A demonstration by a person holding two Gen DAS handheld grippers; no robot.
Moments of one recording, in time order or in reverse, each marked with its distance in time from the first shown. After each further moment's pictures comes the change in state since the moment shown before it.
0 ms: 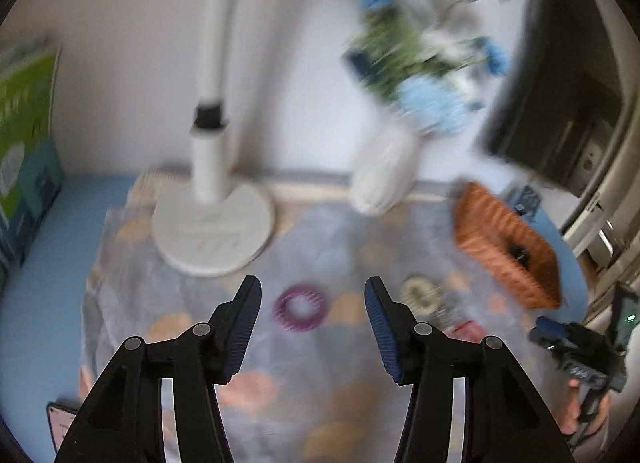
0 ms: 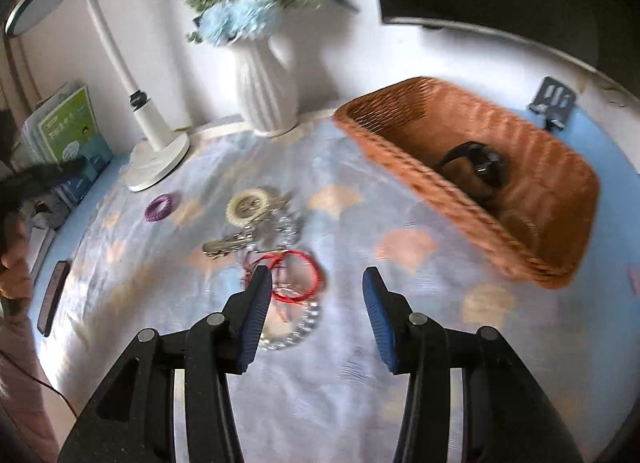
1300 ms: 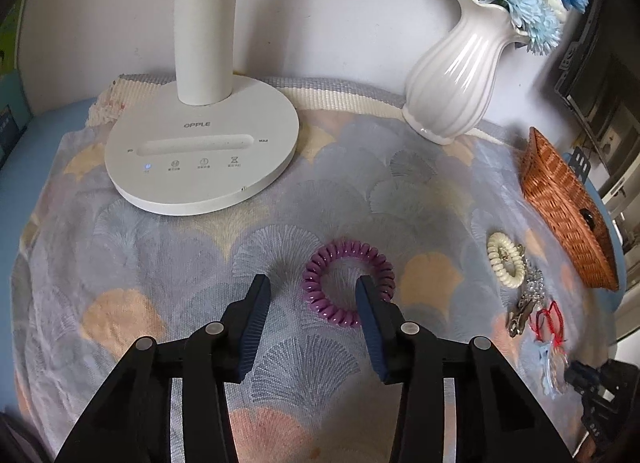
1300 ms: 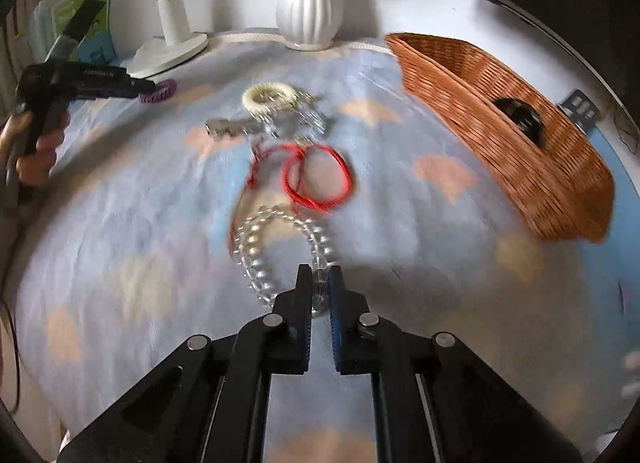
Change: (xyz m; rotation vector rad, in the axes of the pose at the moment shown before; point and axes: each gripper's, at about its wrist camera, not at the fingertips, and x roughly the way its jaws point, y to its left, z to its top) left arm 0.112 0.019 -0.030 -0.018 0.158 0.030; right arm 0.026 0.029 -0.069 -0.228 0.133 -0.123
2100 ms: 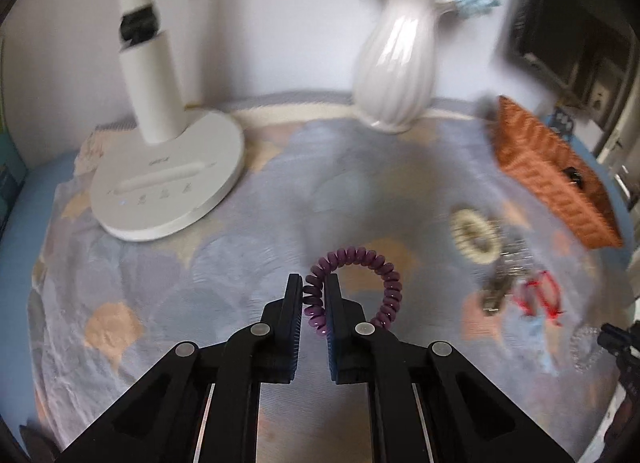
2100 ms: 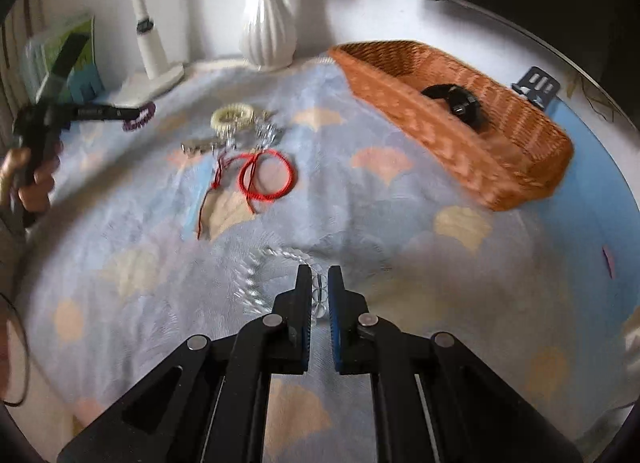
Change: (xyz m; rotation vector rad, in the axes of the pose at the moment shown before) left arm -0.022 -0.051 -0.006 0.175 -0.042 0.027; right arm -0.037 -0.037 -0.019 0.101 -0.082 0.005
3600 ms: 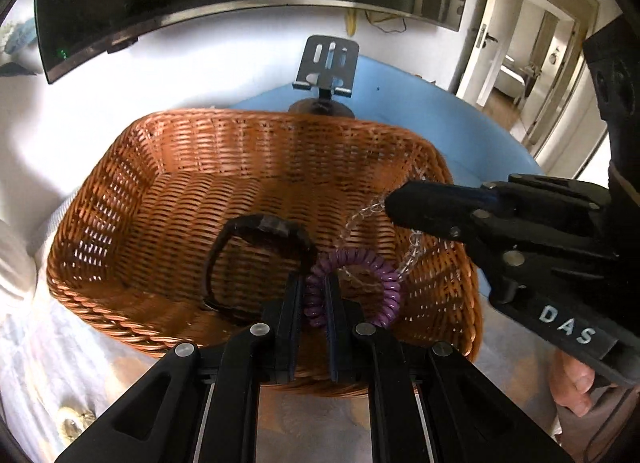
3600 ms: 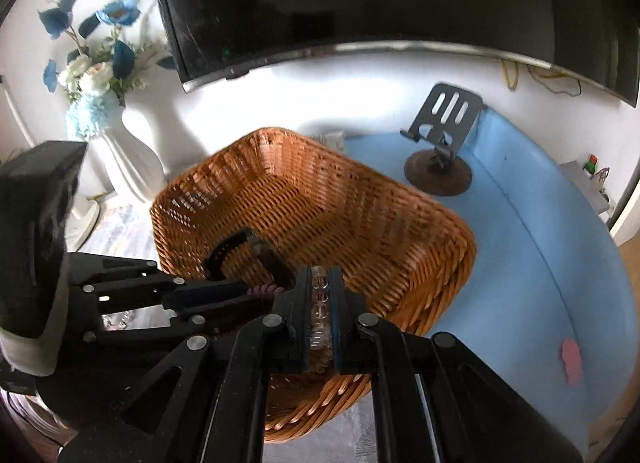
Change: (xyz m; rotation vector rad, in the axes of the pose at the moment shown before) left arm 0.069 -0.363 0.073 0.434 0.075 -0.325; right arm 0.026 -0.201 0.110 0.233 -0.119 0.001
